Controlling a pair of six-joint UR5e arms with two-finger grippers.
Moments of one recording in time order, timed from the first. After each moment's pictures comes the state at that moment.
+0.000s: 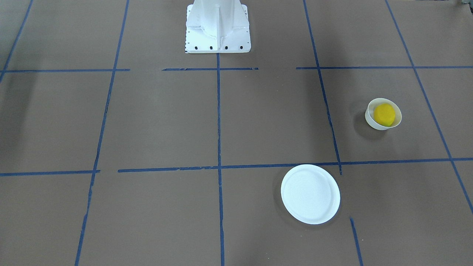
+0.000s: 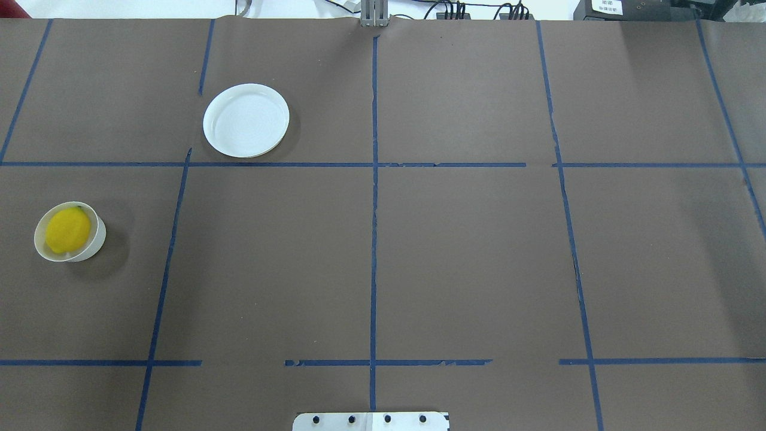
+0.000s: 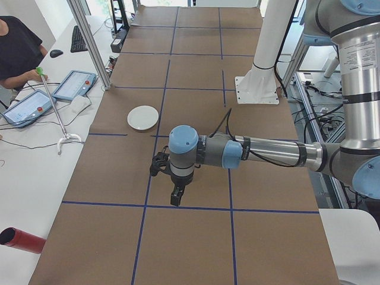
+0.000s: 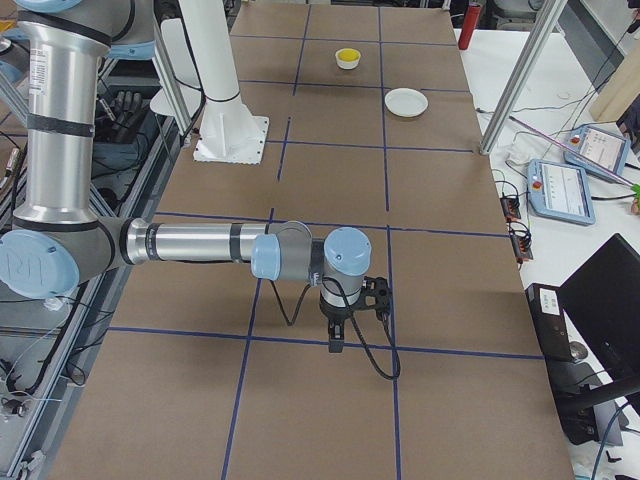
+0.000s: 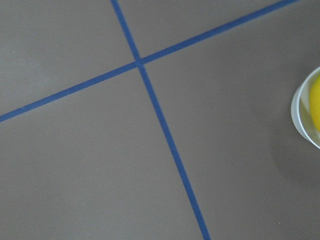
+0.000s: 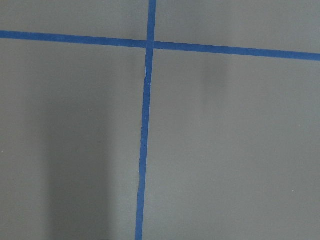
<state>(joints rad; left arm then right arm) -1.58 -1.41 -1.85 -1.51 -2.27 0.18 1.54 -1.71 1.75 -1.64 2.28 -0.05</state>
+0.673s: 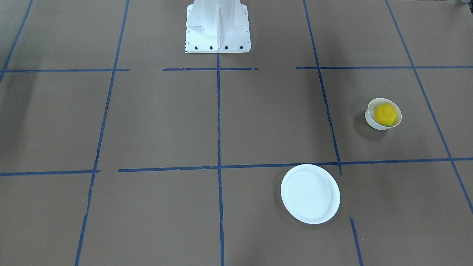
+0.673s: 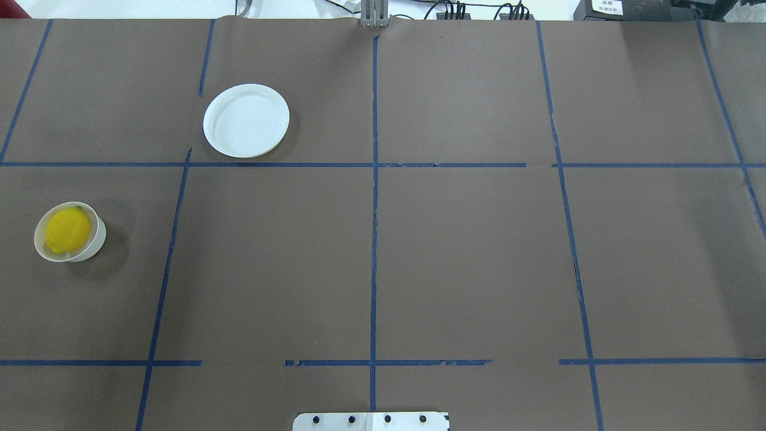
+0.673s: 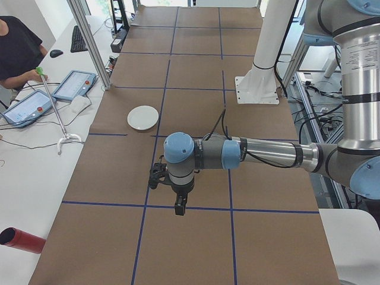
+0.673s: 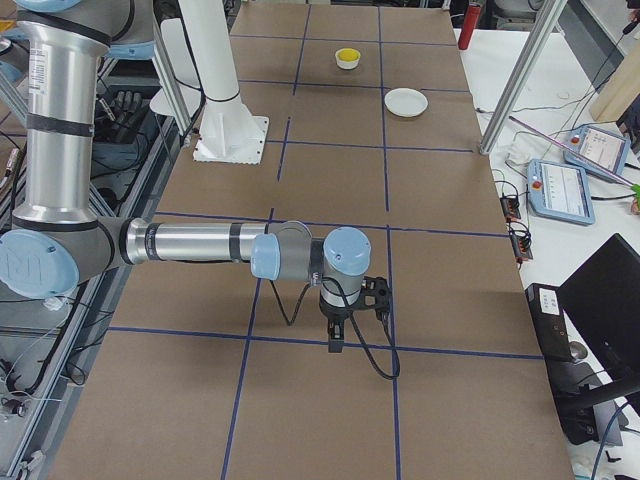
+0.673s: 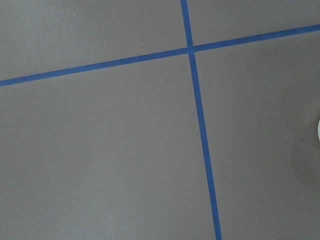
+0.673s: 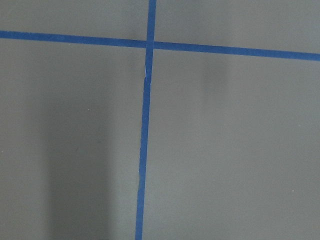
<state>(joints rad) -1.60 -1.41 -1.81 -1.44 -2.27 0.18 1.54 -1.71 1.75 -1.64 2.28 -0.05</state>
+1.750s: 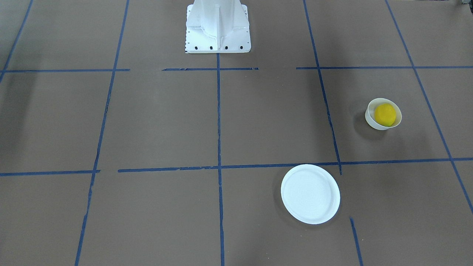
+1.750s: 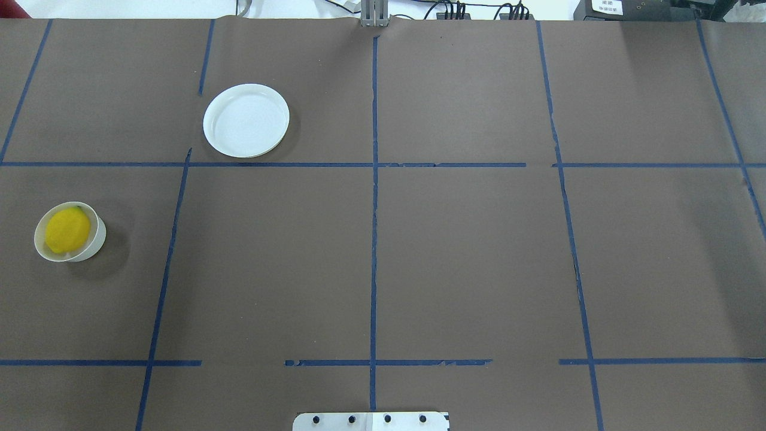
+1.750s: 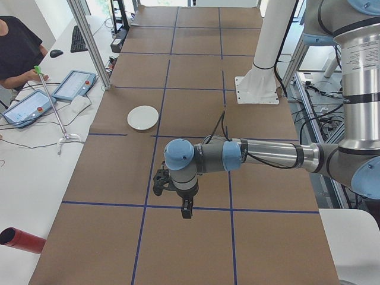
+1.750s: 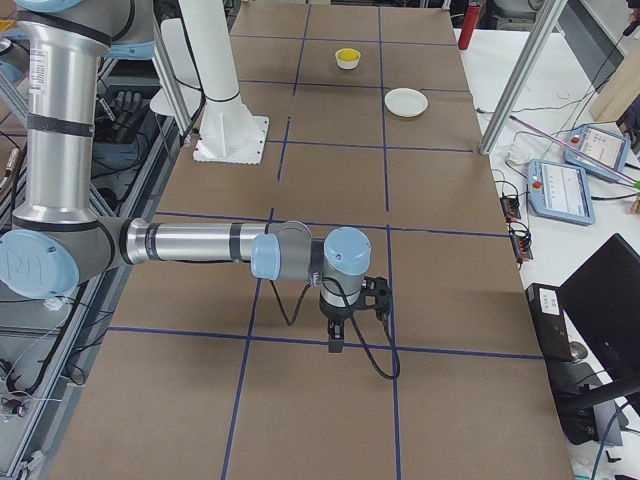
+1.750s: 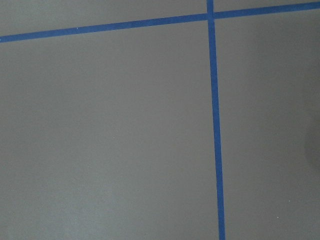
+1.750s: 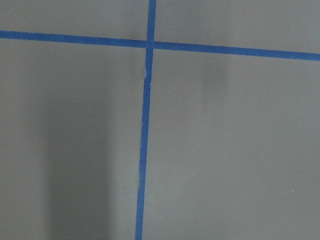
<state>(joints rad) -1.61 -1.40 -1.81 -1.34 -2.30 0.19 1.54 -1.71 1.75 -1.64 2.28 -0.05</state>
